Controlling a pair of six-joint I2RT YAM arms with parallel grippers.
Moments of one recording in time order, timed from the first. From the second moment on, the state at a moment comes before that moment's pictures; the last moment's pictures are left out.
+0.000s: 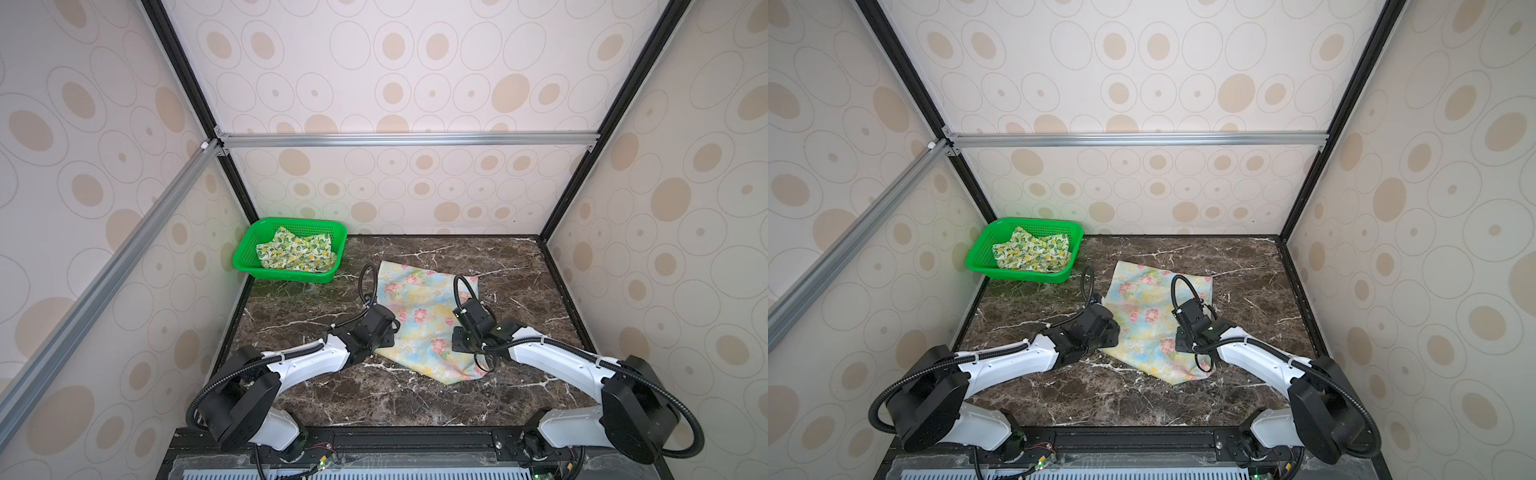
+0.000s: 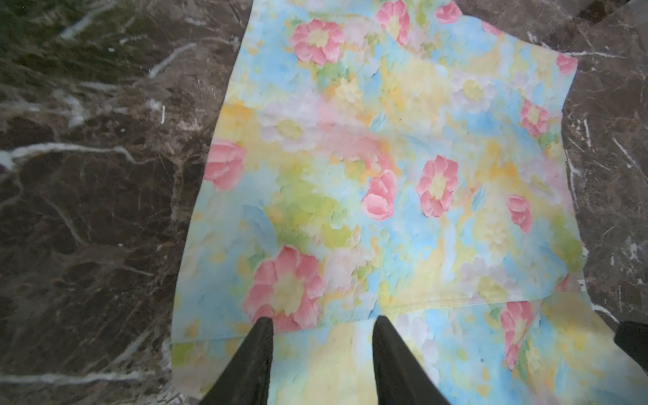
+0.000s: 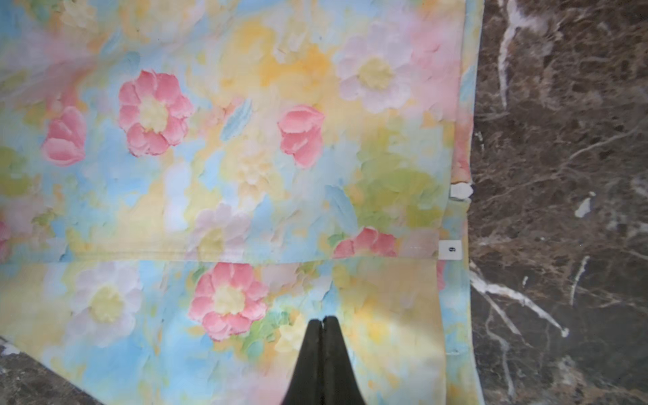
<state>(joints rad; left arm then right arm) -0.79 1.45 0.74 -0.16 -0.26 -0.77 0.63 1.35 0.77 -0.54 0.15 0.69</state>
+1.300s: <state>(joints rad) -0.49 1.60 1.12 -0.09 -0.18 -0.47 0.65 1.54 1.00 -0.39 -0.18 0.79</state>
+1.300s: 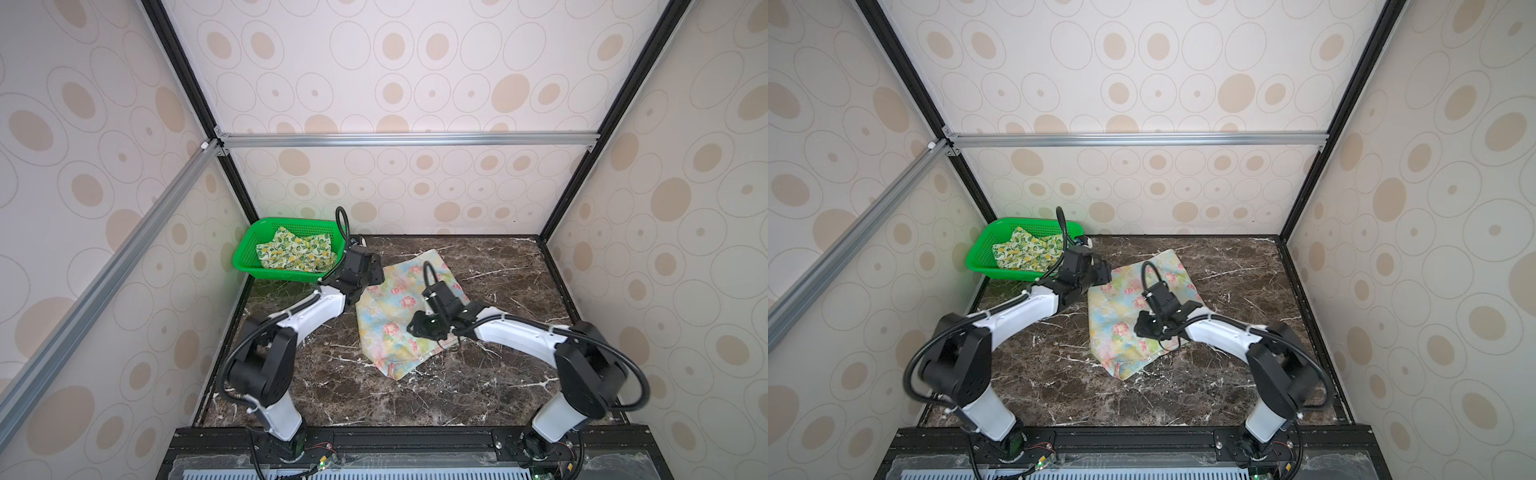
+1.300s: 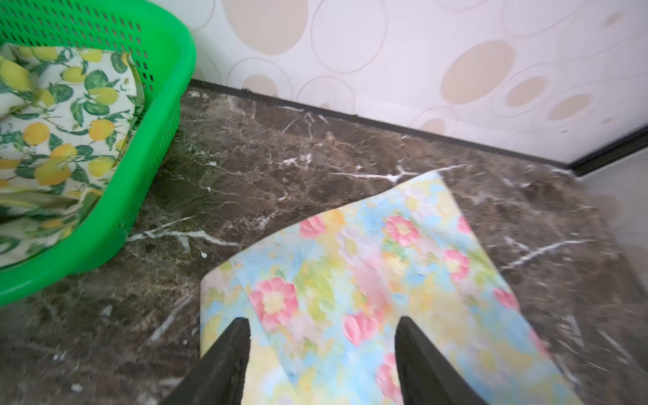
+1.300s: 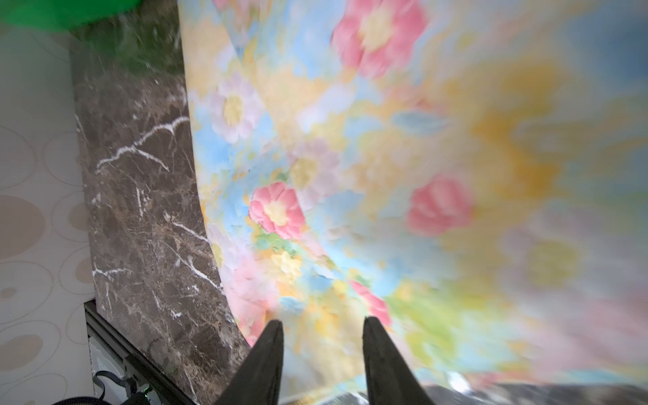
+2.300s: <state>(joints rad) -1.00 1.44 0.73 -0.37 -0.25 -0.82 0.14 1.47 0.84 -0.45 -0.08 0.58</state>
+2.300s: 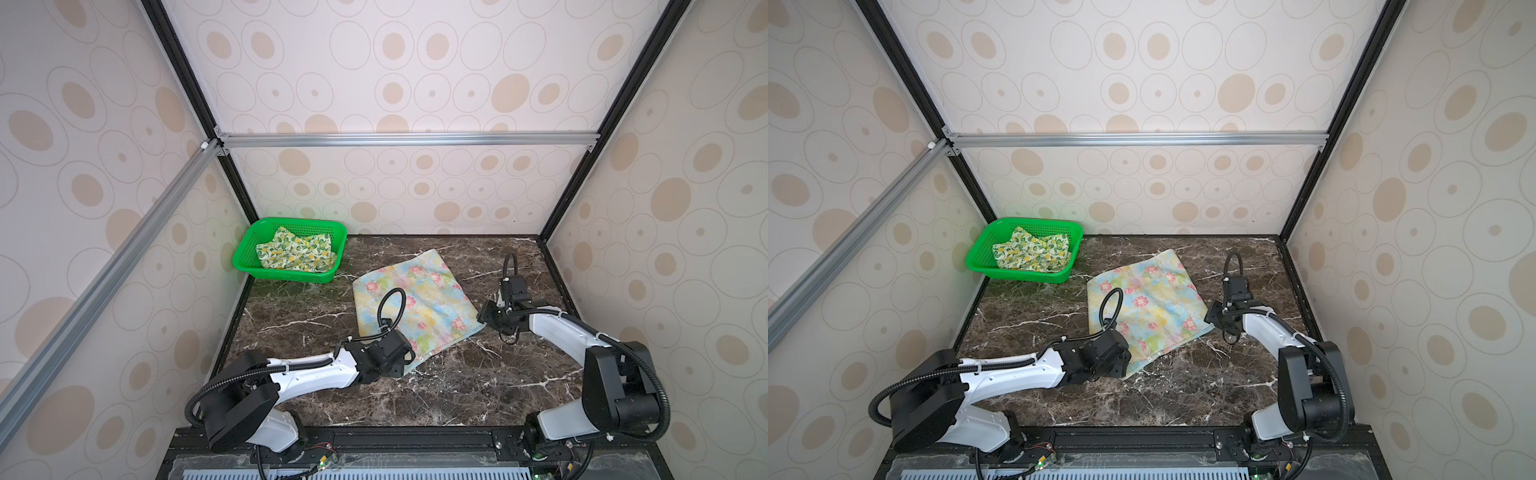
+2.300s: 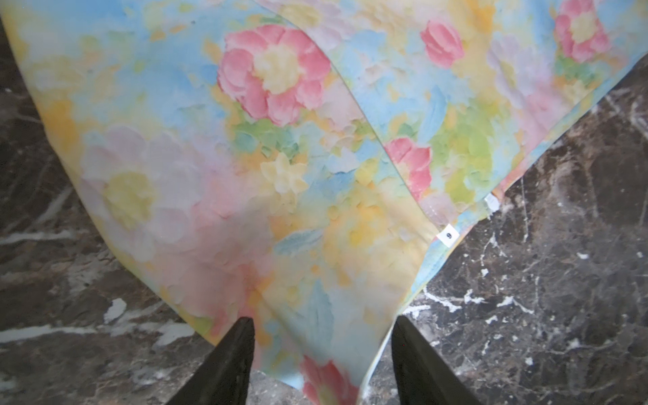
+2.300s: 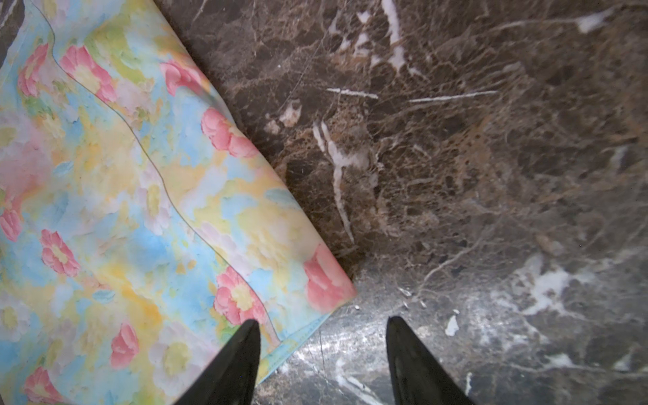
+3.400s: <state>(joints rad) -1.07 1.47 0.73 -0.42 -0.27 -0.87 0.09 1.58 0.87 -0.40 -0.13 0.54</state>
